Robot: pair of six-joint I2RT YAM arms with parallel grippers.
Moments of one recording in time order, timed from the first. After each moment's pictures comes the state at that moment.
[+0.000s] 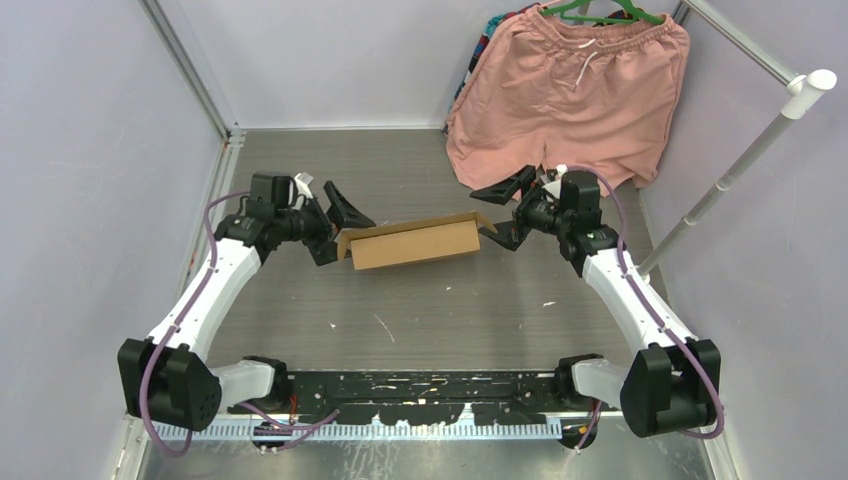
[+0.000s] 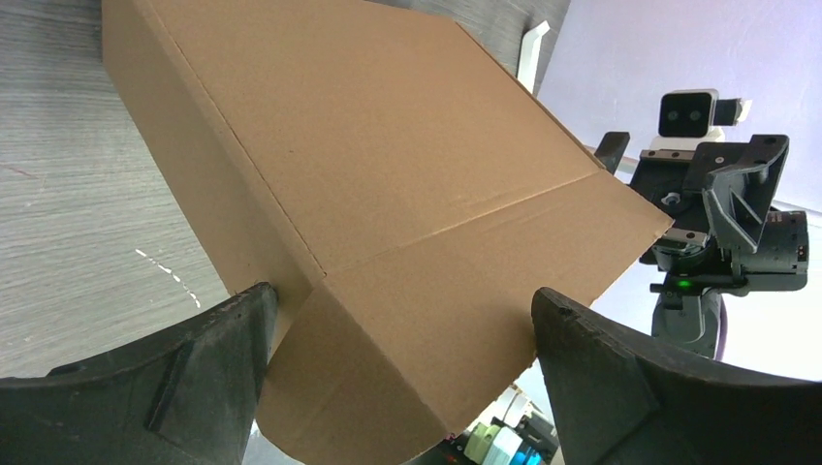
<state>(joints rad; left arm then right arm) -0.22 1.20 1.02 -0.60 0.64 -0.93 0.15 1.17 0.85 -0.12 -0.73 1.32</state>
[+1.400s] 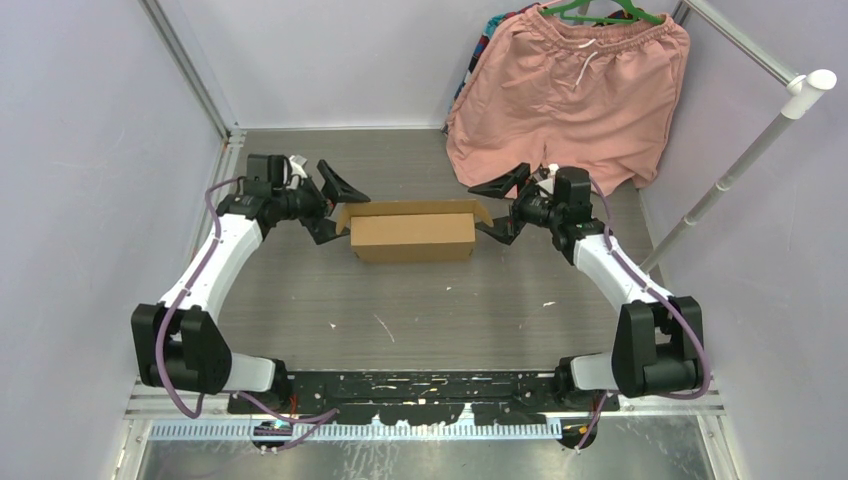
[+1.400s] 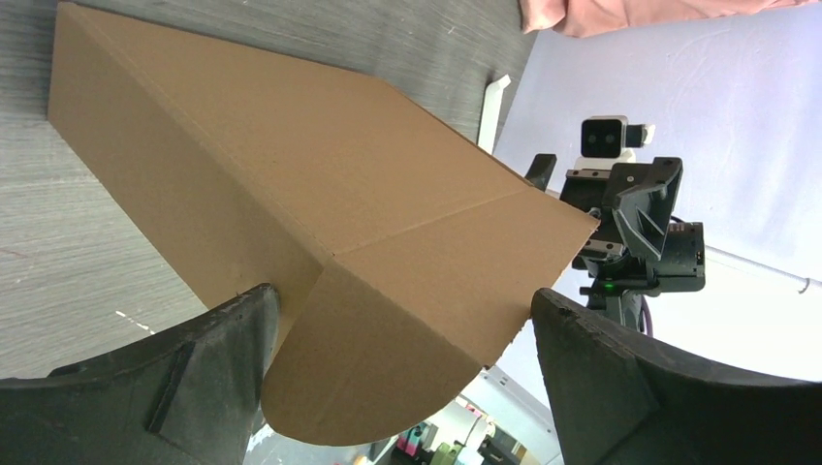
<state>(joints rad) -0.14 1.36 1.13 -0.54 0.68 -0.97 0.13 1.33 0.83 0.06 -0.80 1.36</state>
